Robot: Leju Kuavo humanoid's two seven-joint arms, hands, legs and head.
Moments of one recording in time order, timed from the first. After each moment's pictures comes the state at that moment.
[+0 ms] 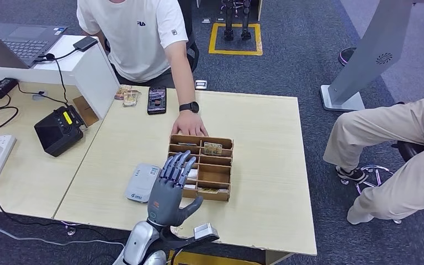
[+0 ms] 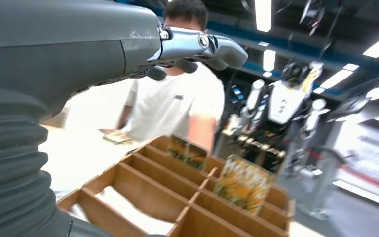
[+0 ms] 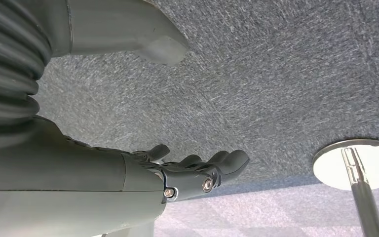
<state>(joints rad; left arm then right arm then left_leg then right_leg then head) -0.04 -0.14 -0.43 -1.30 -1.16 0.69 -0.30 -0.09 0.32 -1.54 -0.57 1.23 -0.66 -0.40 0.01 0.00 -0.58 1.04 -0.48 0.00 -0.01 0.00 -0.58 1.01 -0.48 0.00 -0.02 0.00</state>
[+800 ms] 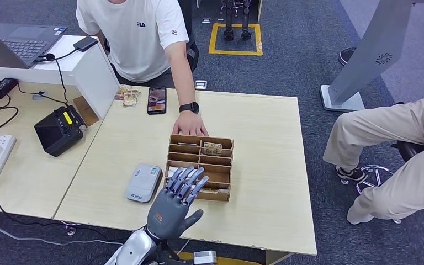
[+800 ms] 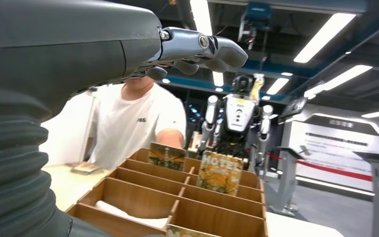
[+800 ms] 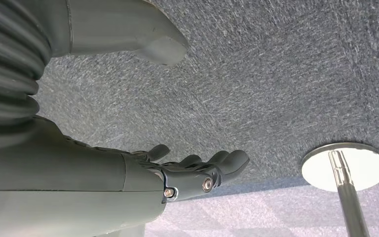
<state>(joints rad) -0.02 -0.02 -0.56 -1.36 -1.28 0.69 -0.26 -0.09 0.31 -1.54 -0.55 1.23 -0.66 -0.44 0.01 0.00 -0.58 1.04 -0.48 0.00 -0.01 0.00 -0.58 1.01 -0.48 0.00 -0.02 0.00</state>
